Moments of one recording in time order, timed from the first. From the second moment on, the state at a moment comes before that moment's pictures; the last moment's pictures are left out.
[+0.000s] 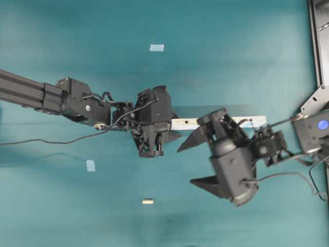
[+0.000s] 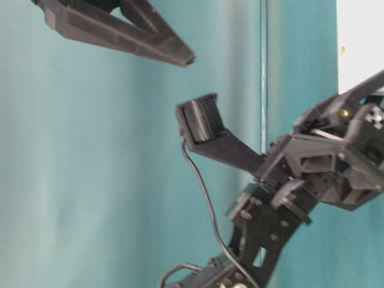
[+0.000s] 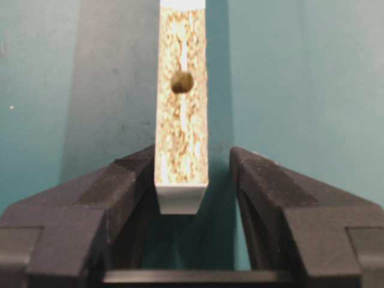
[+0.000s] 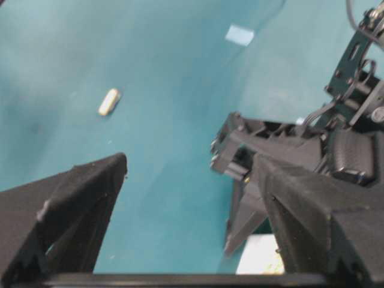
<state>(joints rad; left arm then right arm) -0.02 0.44 0.45 -0.07 -0.30 0.00 0.30 -0.25 0.59 -0.11 0.40 0.04</state>
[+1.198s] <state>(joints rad) -0.01 0.51 0.53 -0.06 -0.55 0.02 0.37 0.40 -0.01 -0.10 0.86 0.46</state>
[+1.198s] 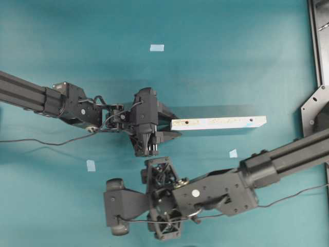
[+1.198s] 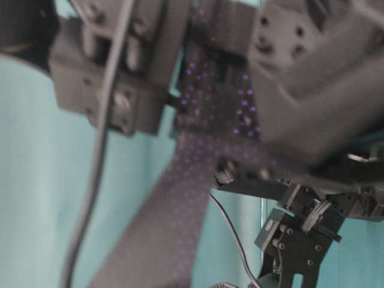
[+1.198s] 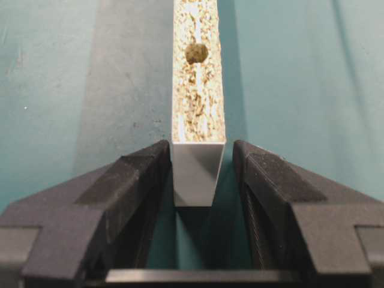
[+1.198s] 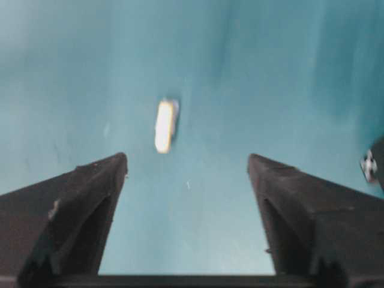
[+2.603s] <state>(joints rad) 0.00 0.51 0.53 -0.06 -0.55 0.02 0.36 0.54 -0.13 -0.05 0.91 0.50</state>
